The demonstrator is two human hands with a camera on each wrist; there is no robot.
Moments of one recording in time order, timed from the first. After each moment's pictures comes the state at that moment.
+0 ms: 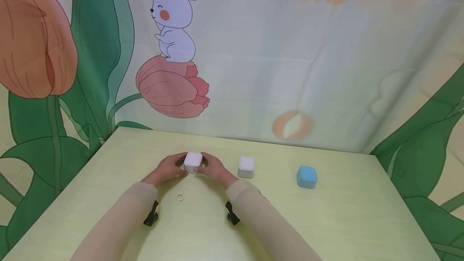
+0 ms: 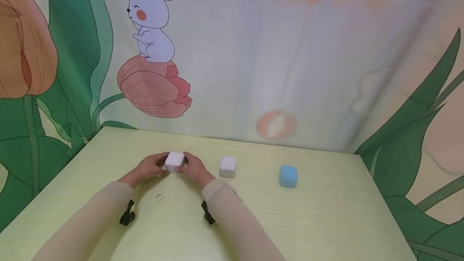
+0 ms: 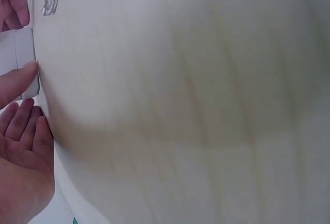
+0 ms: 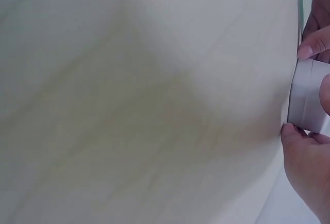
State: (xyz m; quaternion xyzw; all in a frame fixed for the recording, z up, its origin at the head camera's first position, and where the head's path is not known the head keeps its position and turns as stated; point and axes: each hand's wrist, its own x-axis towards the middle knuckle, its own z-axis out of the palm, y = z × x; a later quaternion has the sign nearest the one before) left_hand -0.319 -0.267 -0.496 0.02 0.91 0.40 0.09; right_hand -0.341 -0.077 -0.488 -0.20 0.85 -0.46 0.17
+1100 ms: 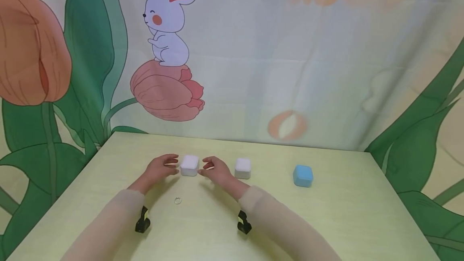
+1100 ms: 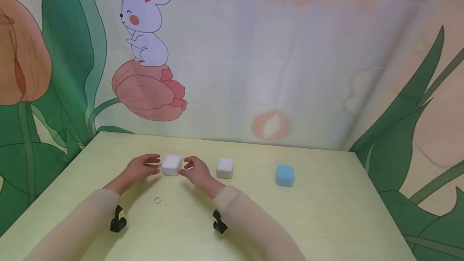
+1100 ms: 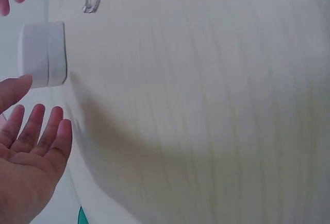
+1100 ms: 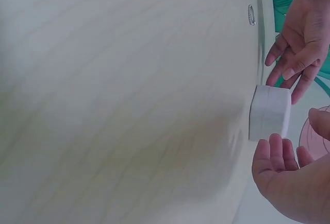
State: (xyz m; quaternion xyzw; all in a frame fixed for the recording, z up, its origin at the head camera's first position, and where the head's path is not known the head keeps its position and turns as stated) left_hand -0.297 -0.276 -0.475 0.00 0.88 0.47 0.06; right_hand -0.318 -0.051 -0.475 -0.13 0.83 -0.52 0.13
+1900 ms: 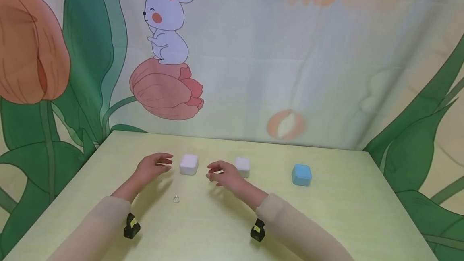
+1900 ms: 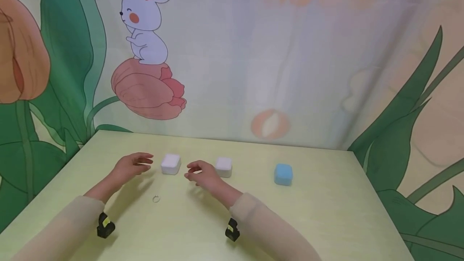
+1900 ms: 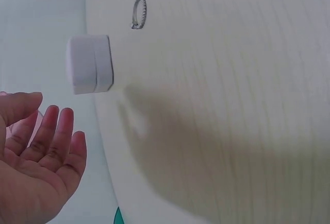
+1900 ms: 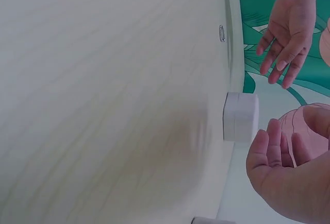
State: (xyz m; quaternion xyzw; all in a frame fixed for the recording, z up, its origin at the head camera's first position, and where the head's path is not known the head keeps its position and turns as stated) left_hand -0.269 -0.280 -0.449 0.01 0.89 0.45 0.01; right_hand -0.297 -0.013 -0.467 -0.15 0.79 -0.57 0.17
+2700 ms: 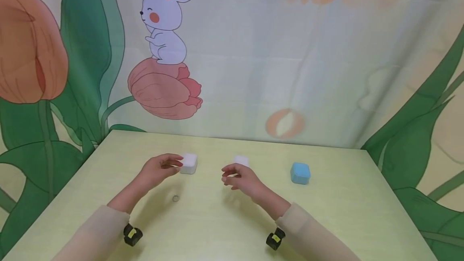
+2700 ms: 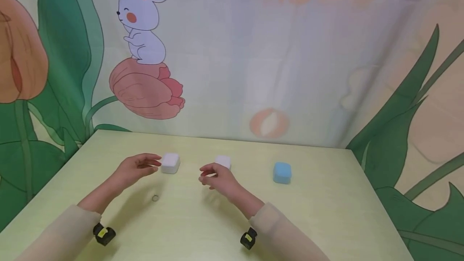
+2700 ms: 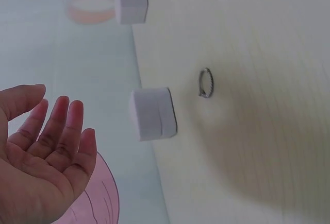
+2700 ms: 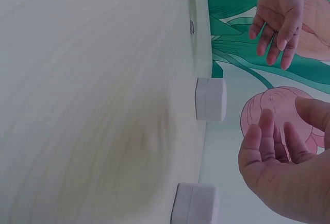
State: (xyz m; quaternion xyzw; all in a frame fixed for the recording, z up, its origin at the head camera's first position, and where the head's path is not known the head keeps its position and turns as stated) left_hand -0.240 -0.246 -0.420 0.03 0.88 0.47 0.04; right_hand -0.276 0.040 -0.453 -0.16 0.79 -0.57 0.17
